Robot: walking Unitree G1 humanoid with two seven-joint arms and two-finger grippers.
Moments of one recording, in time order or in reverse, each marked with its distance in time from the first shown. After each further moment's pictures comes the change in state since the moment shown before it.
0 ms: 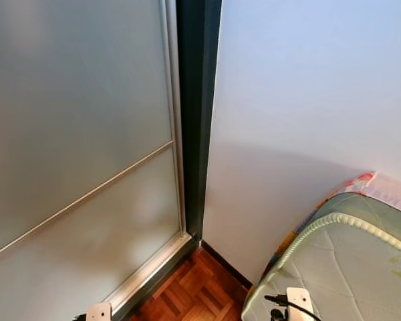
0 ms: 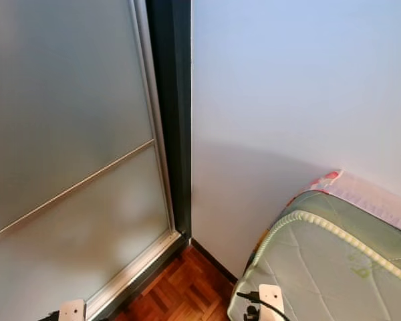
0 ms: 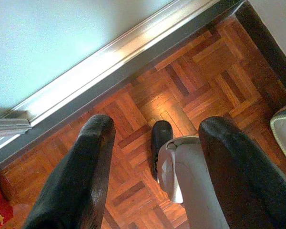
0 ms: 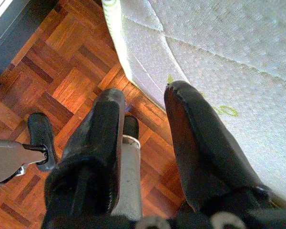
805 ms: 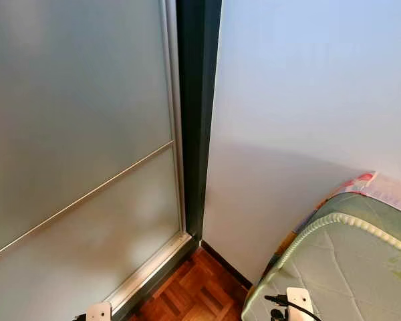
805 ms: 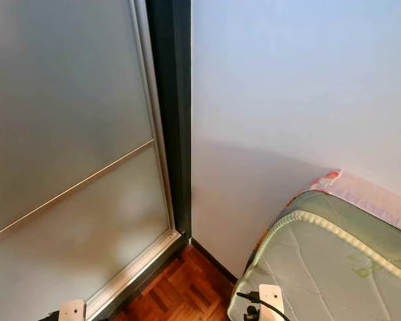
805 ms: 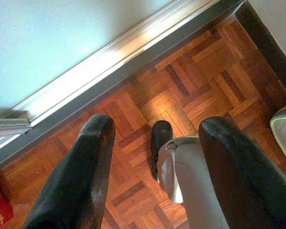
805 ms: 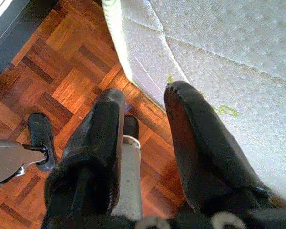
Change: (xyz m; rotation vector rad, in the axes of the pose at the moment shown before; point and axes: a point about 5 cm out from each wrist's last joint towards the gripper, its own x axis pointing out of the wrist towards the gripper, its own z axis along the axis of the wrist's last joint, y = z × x) left arm 0.000 0.000 0.000 0.000 0.000 0.000; right arm 0.000 0.000 0.000 0.000 0.000 0.000
